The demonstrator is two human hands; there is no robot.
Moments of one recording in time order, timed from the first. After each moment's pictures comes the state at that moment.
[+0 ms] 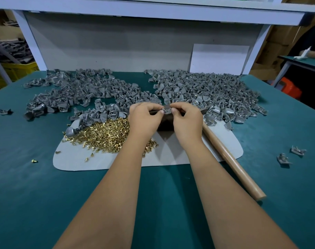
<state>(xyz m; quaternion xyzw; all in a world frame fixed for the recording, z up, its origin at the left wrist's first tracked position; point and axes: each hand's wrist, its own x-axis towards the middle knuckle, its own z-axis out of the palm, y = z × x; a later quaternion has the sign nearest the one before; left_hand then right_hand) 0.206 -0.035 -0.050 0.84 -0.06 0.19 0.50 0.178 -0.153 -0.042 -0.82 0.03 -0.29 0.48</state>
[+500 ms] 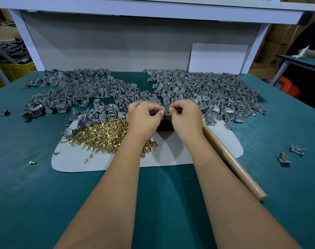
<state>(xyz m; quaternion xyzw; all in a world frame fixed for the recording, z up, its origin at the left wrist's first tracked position) 0.207 -0.031 -0.049 0.86 -0.08 0.18 0.47 0.182 -0.156 -0.034 -0.88 0.02 -0.27 0.40</state>
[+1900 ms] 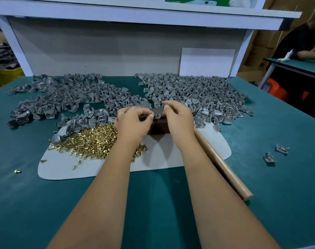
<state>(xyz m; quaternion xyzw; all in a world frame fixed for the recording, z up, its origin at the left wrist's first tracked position) 0.196 -0.035 -0.047 0.88 -0.05 0.20 0.44 0.183 -0.162 -0.036 -0.79 0.03 -0.23 0.57</state>
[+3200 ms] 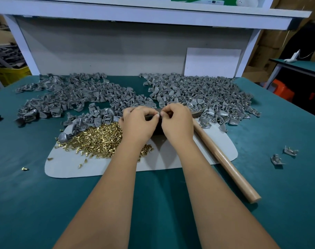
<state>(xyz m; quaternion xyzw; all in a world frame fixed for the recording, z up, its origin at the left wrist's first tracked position) 0.200 -0.036 -0.052 0.88 -0.04 0.20 0.43 0.186 -0.147 -0.037 -0.89 0.02 -0.28 0.37</state>
